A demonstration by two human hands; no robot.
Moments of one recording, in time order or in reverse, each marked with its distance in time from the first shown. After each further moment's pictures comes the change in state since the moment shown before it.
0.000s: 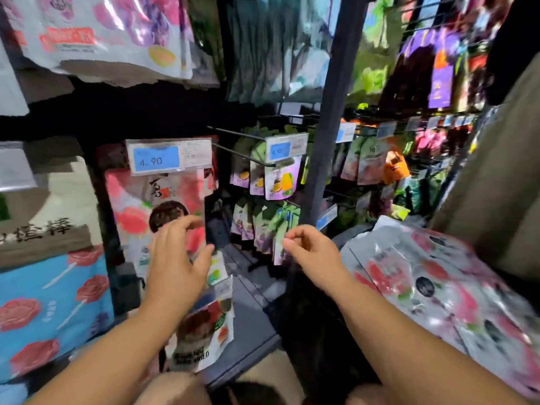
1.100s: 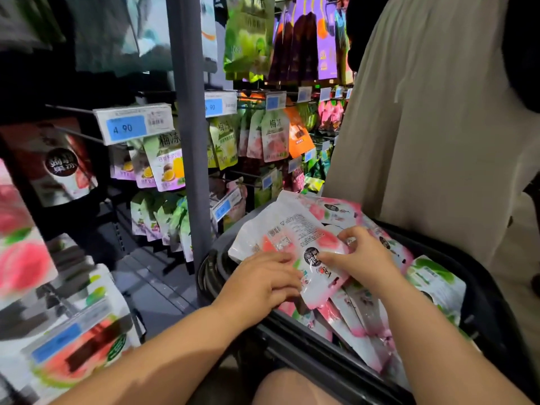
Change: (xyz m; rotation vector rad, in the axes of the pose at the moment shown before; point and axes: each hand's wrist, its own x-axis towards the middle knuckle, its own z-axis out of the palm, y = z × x) left_hand -0.055 0.136 0.220 -0.333 -0.697 0.792; right_hand -0.088 0.078 -0.216 -0.458 0.375 0.478
